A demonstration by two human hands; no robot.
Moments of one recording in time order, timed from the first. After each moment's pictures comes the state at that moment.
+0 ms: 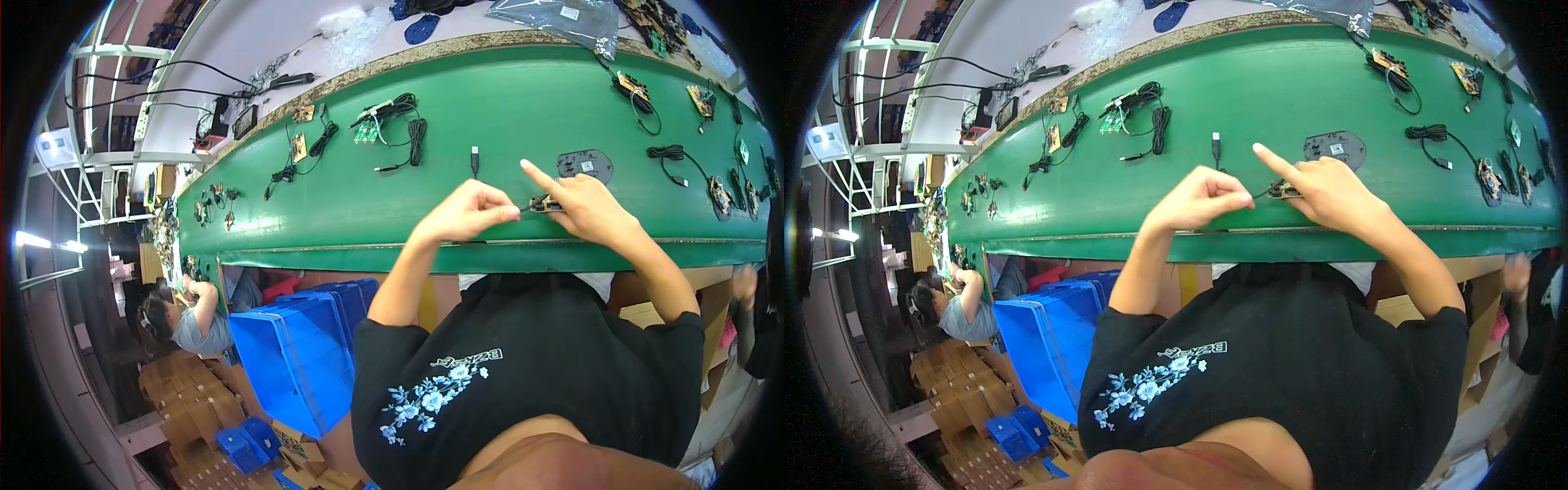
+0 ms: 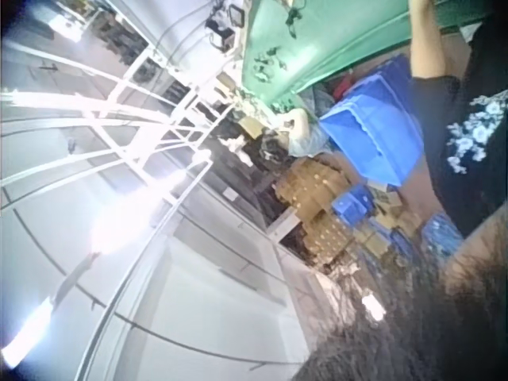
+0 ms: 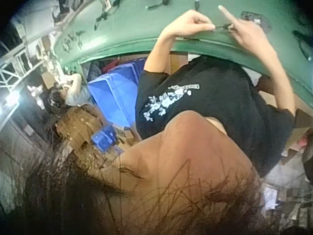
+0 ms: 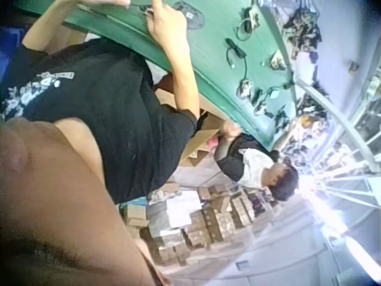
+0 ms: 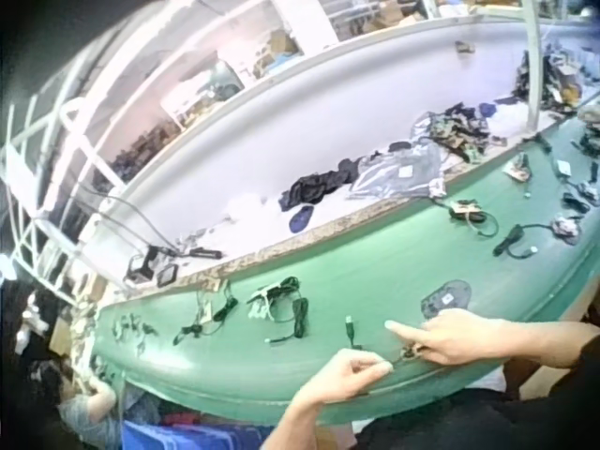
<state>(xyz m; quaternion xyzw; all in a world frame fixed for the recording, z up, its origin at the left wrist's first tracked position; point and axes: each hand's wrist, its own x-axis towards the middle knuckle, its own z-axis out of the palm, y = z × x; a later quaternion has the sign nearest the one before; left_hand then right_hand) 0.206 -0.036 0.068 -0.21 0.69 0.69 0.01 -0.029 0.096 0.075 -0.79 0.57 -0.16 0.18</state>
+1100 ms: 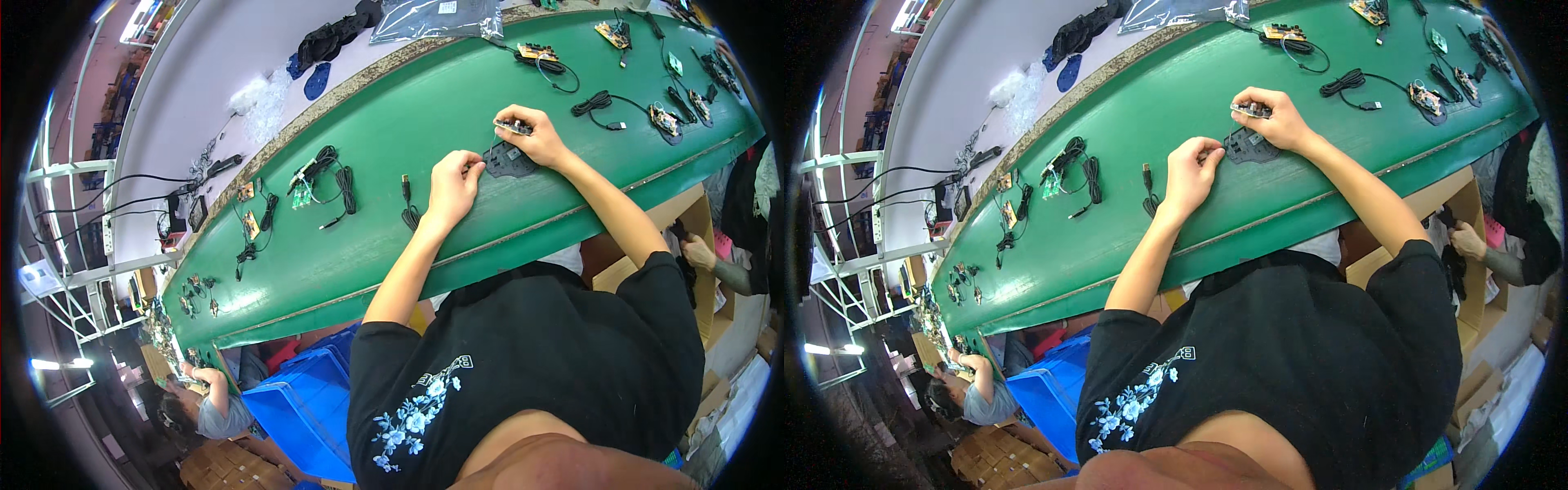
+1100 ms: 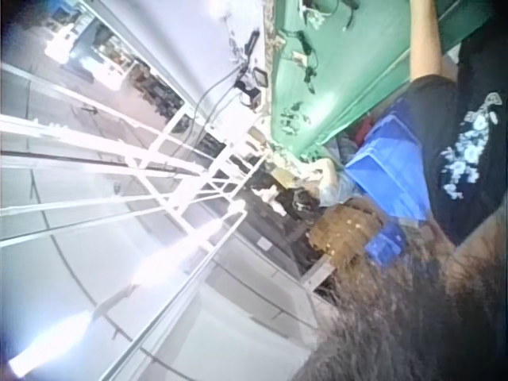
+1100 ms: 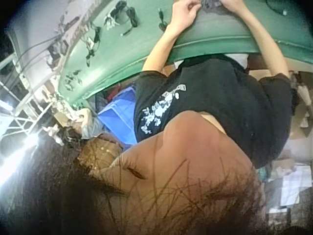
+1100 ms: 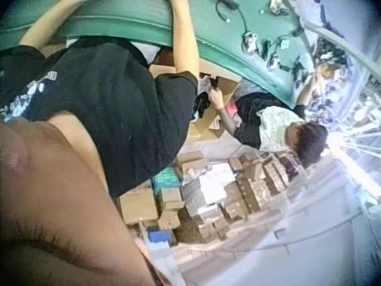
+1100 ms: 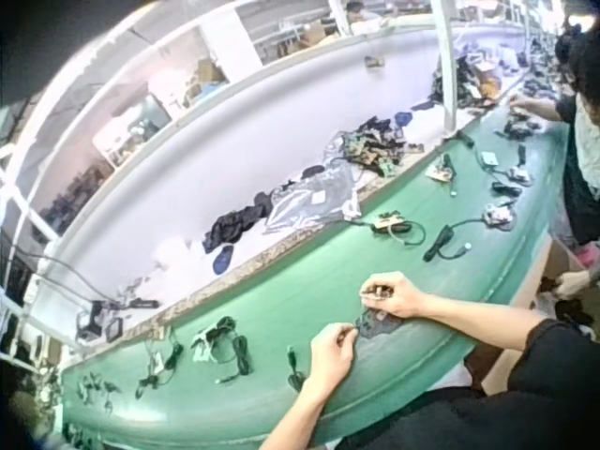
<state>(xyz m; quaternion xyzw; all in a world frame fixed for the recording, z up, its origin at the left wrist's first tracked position) 0.091 -0.030 0.001 -0.25 0.83 0.45 -0.21 -0.111 0.066 -0.009 -0.50 0.62 -0.56 0.23</state>
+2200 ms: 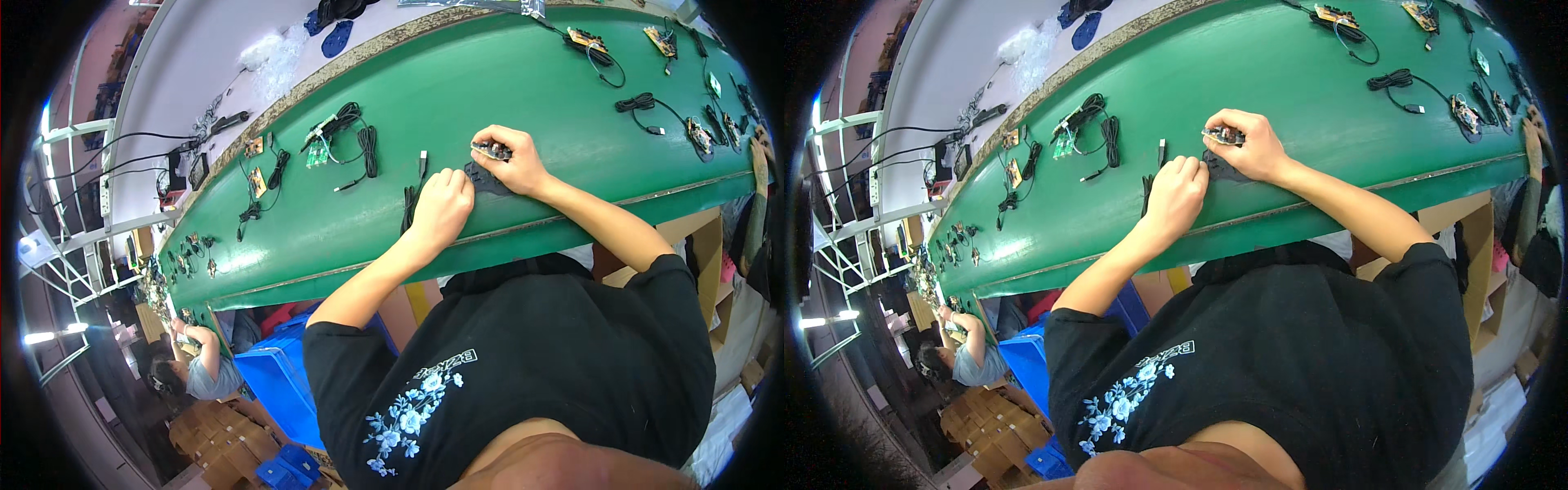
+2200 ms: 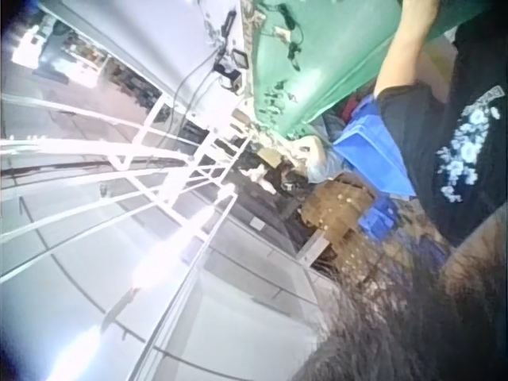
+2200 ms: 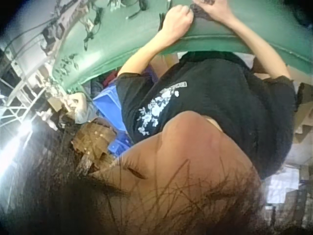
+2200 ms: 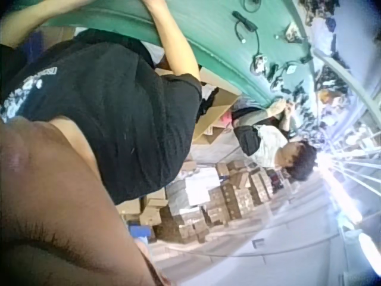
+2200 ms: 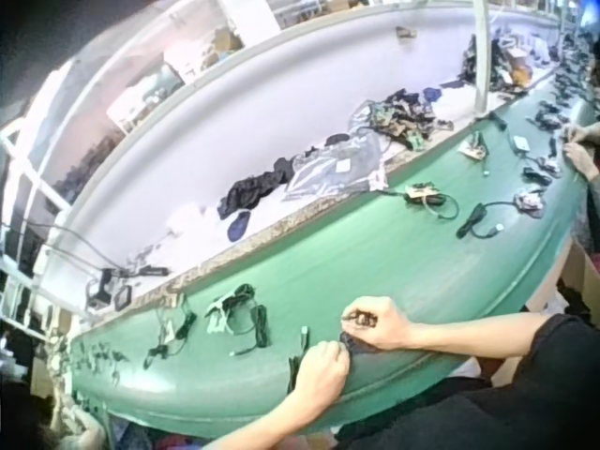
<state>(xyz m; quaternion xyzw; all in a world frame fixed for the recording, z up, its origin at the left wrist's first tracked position) 0.188 -0.030 0.026 -0.10 0.99 0.01 -0.09 0.003 0.040 0.000 -0.51 0.60 -0.56 0.26</state>
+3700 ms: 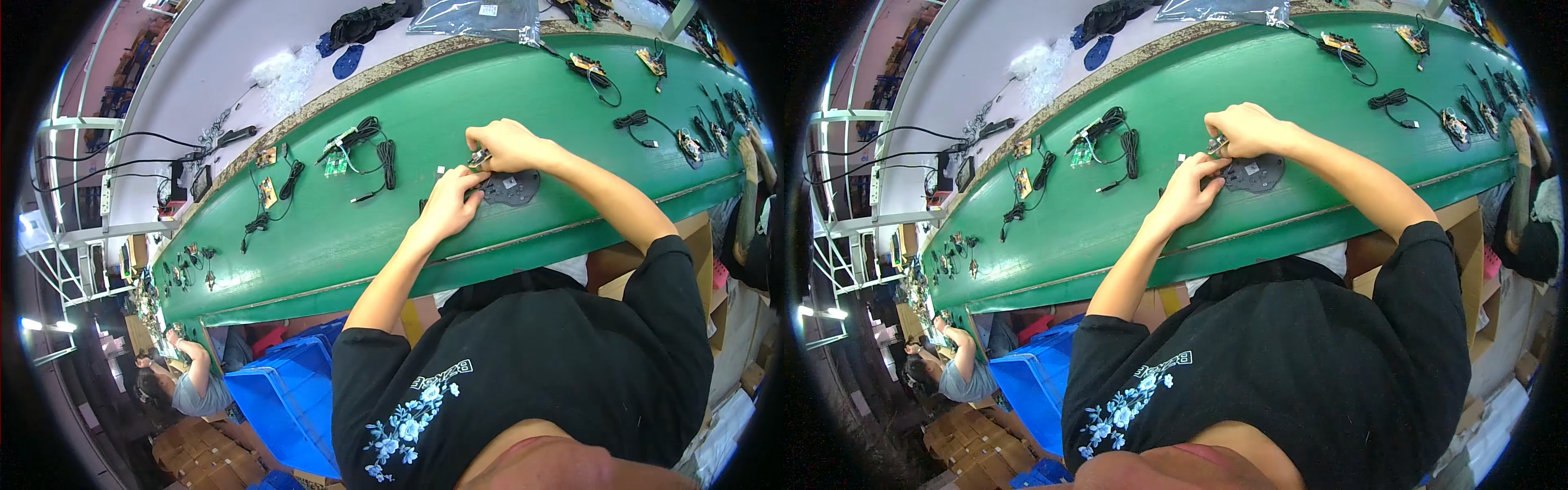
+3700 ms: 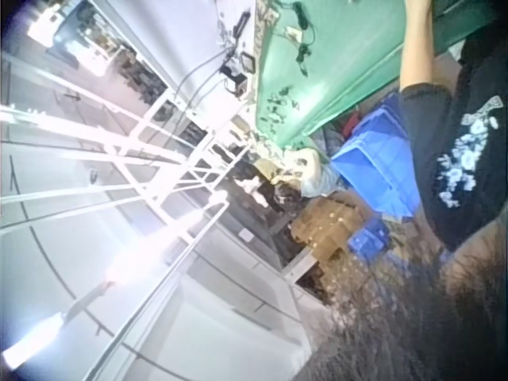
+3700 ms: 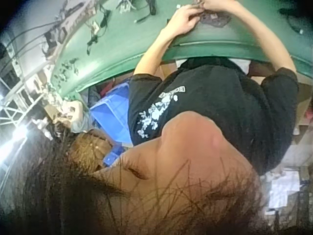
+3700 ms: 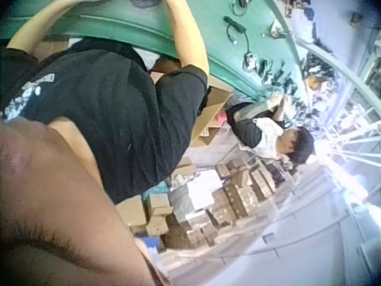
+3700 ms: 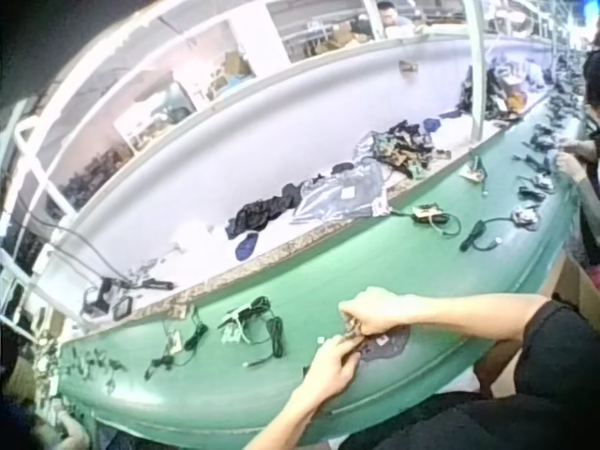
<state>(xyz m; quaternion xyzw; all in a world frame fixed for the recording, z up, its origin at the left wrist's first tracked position) 0.187 -0.062 0.010 -0.17 0.89 0.40 -0.12 -0.018 -0.020 0.047 -0.68 0.68 -0.09 0.28</state>
